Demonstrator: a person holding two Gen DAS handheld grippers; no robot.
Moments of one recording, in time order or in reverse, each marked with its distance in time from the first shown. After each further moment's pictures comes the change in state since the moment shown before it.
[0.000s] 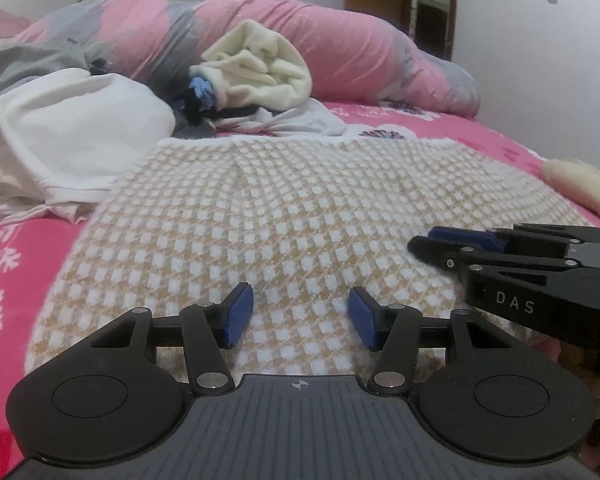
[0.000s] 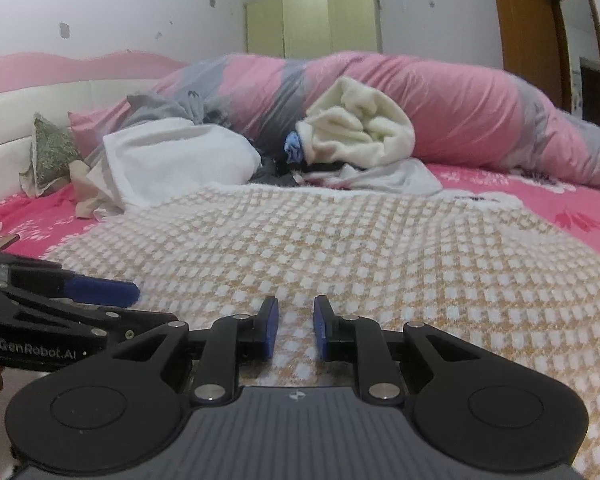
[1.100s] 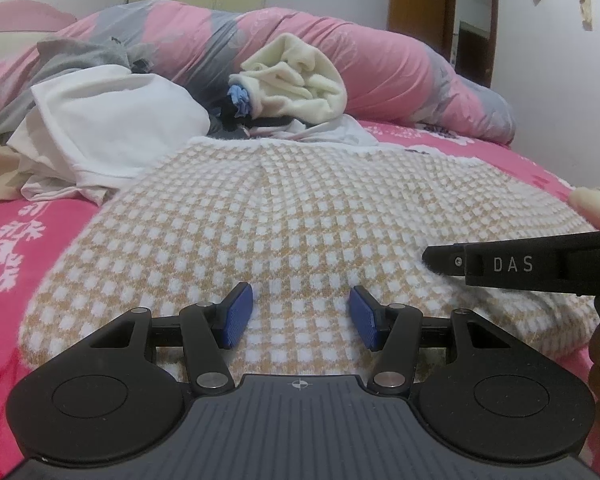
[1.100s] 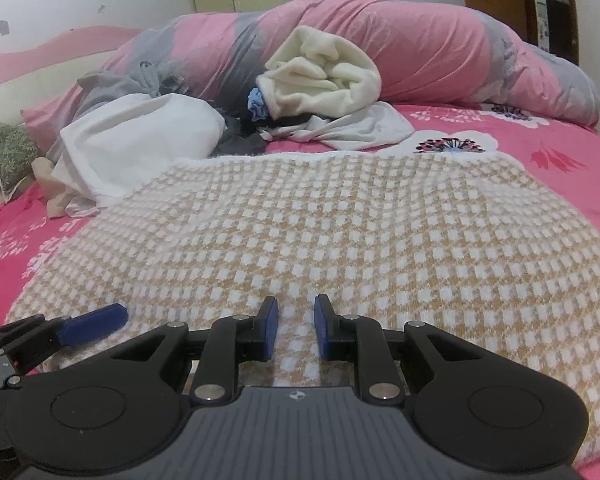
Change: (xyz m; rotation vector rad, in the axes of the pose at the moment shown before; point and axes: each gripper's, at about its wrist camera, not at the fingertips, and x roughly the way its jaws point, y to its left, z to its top) left arm -0.004 -0.015 -0.015 -0.073 -0.064 0.110; right arm 0.006 0.004 0.022 0.122 0.170 -0.082
